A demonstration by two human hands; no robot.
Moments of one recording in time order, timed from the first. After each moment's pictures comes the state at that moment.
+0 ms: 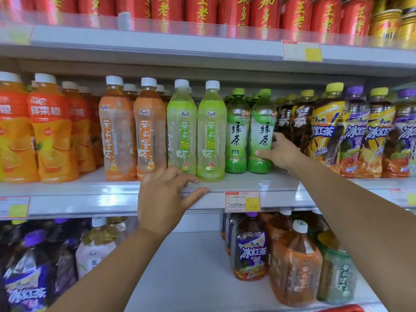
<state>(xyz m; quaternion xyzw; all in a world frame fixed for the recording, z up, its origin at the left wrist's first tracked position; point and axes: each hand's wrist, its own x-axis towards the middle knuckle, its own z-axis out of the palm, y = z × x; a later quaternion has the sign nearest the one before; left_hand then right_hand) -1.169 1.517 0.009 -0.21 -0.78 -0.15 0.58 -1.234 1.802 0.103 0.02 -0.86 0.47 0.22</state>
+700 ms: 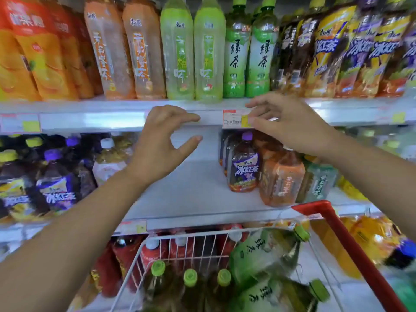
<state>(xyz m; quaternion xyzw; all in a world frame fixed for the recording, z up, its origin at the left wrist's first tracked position) -1.096 1.505 -0.021 -0.31 -0.81 -0.25 0.43 -1.055 1.766 0.039 0.20 -0.90 0.34 0.20</state>
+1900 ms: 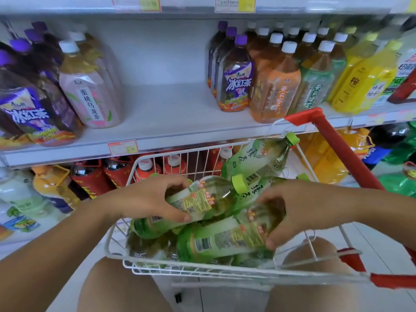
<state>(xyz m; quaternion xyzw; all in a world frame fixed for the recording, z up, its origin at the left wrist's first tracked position) -0.974 1.471 -0.178 -0.26 -0.84 -0.38 -0.30 -0.901 1.761 -0.123 0.11 -0.92 0.20 -0.33</state>
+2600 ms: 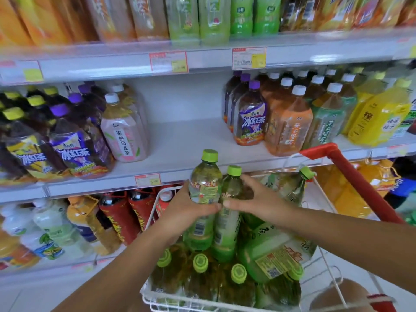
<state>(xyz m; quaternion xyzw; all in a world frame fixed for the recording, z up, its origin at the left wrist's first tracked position) -0.987 1.506 -0.196 -0.05 -0.77 -0.63 -0.12 -0.967 1.703 -0.162 0.05 -0.84 0.53 -0.12</state>
